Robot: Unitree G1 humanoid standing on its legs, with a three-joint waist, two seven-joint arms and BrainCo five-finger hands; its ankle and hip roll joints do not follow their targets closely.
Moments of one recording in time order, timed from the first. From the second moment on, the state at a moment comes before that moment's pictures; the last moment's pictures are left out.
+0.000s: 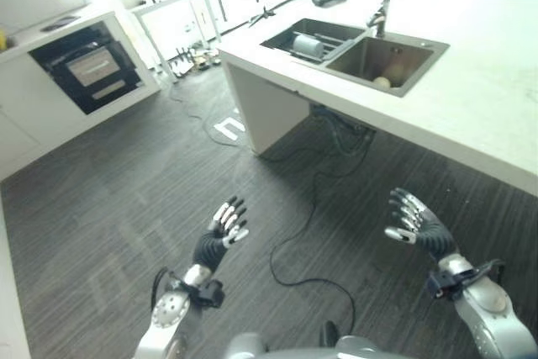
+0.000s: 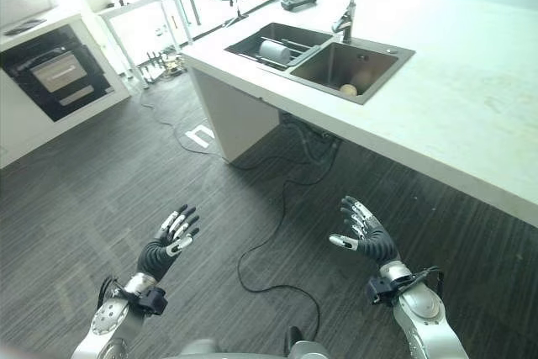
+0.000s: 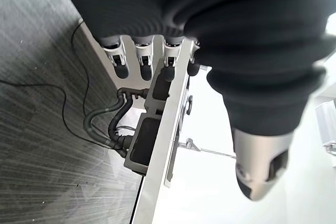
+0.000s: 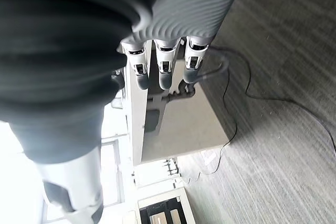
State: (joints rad) left arm 0.29 0.40 -0.21 0.02 -0.62 -0.24 -0.17; right arm 0.25 -0.54 0.07 -0.05 0.41 -0.12 0.19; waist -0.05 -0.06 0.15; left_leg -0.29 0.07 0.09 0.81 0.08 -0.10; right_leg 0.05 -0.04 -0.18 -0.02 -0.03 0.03
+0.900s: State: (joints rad) left arm 0.24 0.43 0.07 -0.24 -0.69 -0.41 -0.14; right arm 0.25 -0.48 0.05 -0.29 0.39 -0.09 0.24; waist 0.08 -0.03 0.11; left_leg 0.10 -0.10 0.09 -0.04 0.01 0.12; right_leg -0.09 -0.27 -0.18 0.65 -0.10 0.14
